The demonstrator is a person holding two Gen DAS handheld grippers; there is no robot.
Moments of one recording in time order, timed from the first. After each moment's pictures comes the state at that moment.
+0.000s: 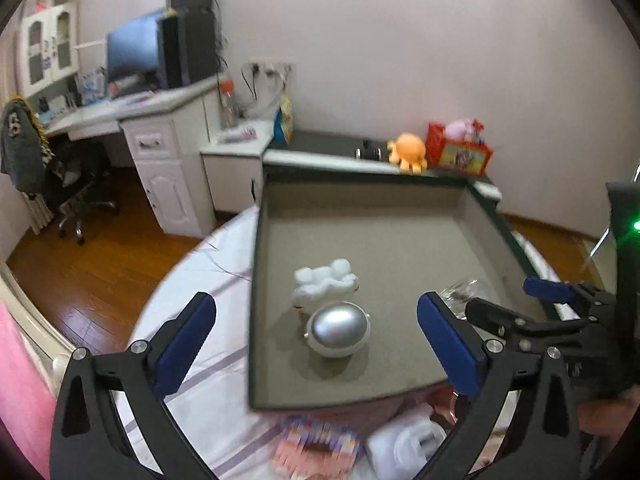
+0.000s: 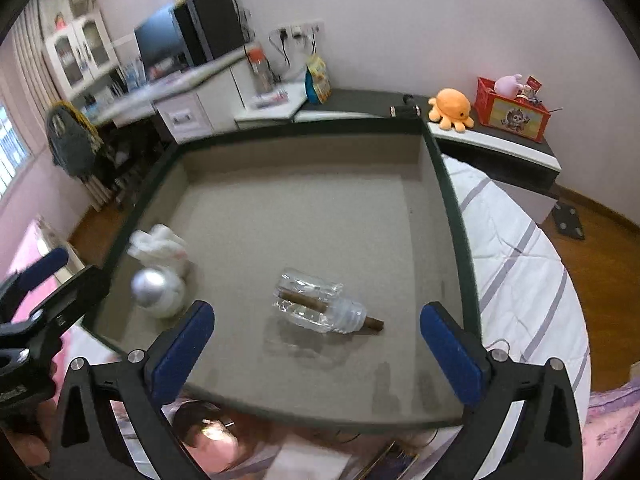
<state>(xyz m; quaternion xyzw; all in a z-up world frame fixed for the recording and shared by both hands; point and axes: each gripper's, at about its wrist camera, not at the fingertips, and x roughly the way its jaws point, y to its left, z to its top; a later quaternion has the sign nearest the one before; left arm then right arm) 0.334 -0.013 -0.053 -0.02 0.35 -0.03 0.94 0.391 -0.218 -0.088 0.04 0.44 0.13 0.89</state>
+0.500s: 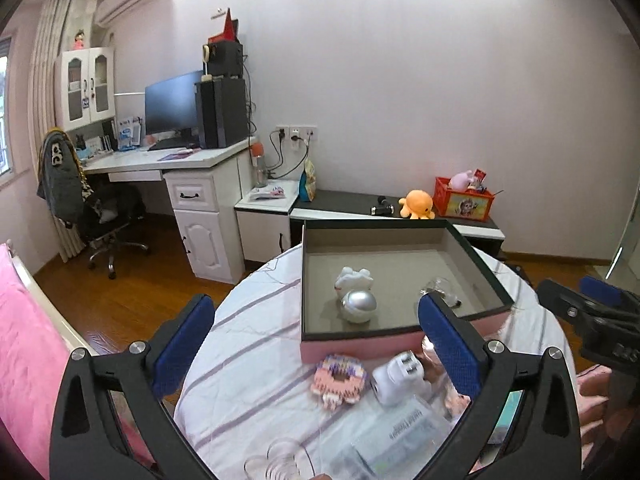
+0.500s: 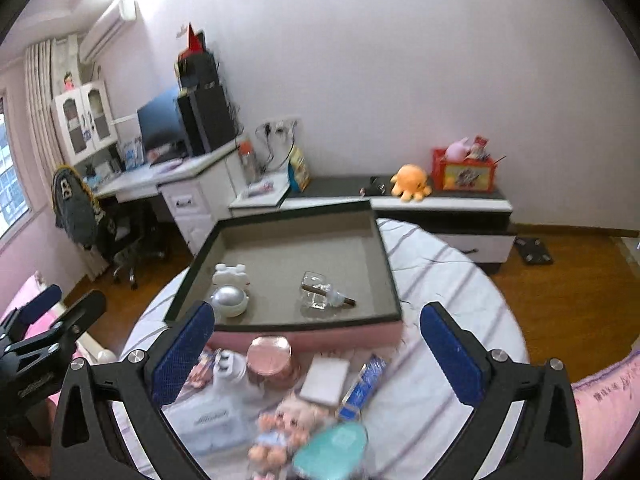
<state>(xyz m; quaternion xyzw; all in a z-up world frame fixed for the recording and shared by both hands) 0.203 -0.002 0.003 -0.01 0.25 0.01 0.97 0.229 -0.228 -0.002 0.06 0.29 0.07 0.95</state>
